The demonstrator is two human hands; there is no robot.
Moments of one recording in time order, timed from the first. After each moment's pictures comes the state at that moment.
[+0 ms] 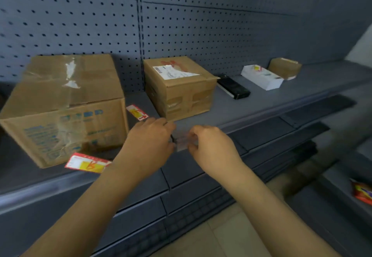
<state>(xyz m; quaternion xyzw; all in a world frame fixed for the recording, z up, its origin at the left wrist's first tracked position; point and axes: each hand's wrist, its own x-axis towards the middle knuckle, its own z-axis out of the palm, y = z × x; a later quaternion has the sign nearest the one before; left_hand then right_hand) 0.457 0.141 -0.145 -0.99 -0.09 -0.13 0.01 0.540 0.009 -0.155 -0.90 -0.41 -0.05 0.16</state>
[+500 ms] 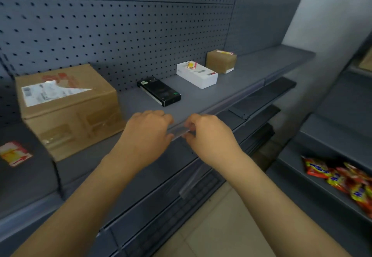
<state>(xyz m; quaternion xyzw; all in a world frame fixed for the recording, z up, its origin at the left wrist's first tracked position) 0.664 0.010 -0.135 -0.99 0.01 -0.13 0.00 0.711 -0.137 -0.141 -0.94 -0.29 -0.07 0.19</state>
